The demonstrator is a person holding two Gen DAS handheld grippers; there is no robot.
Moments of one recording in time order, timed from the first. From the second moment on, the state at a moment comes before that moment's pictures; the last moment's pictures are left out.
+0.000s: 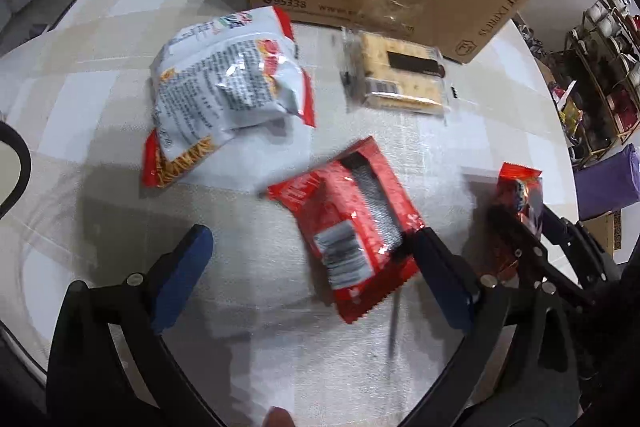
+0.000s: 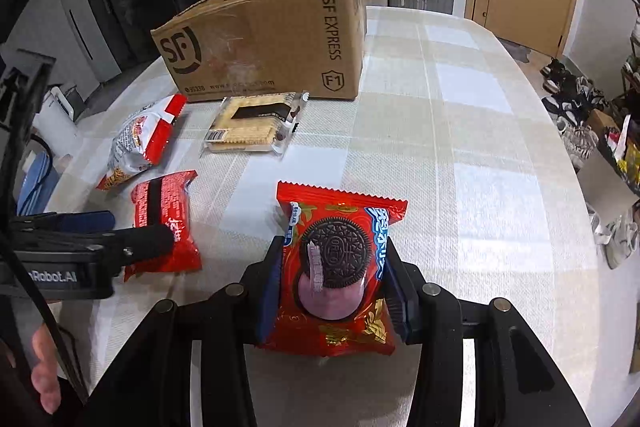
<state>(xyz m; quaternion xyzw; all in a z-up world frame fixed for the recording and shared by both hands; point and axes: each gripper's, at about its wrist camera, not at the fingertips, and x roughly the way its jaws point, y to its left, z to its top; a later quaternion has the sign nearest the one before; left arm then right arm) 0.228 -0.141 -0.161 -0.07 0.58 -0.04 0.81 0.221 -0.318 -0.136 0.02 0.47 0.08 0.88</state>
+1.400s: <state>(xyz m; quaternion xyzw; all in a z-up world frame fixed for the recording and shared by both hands) 0.222 -0.143 -0.135 -0.04 0.60 -0.09 0.79 0.212 -0.324 -0.130 0.05 0.45 0.10 0.88</state>
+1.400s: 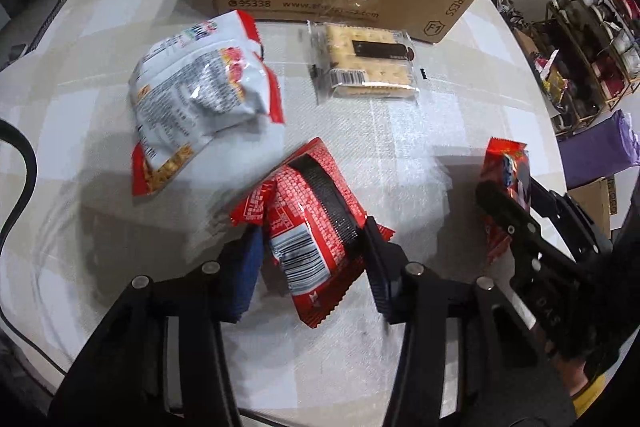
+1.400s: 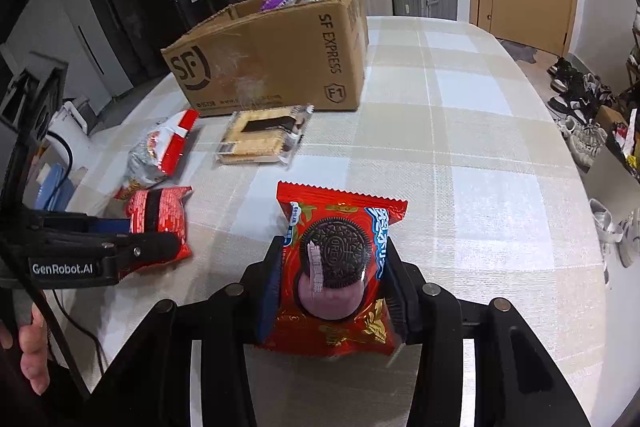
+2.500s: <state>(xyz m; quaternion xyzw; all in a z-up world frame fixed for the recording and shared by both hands) 0.093 -0.038 -0.057 -0.09 0.46 -0.13 0.87 0.117 -0.217 -0.065 0.03 0.36 0.21 0.91</state>
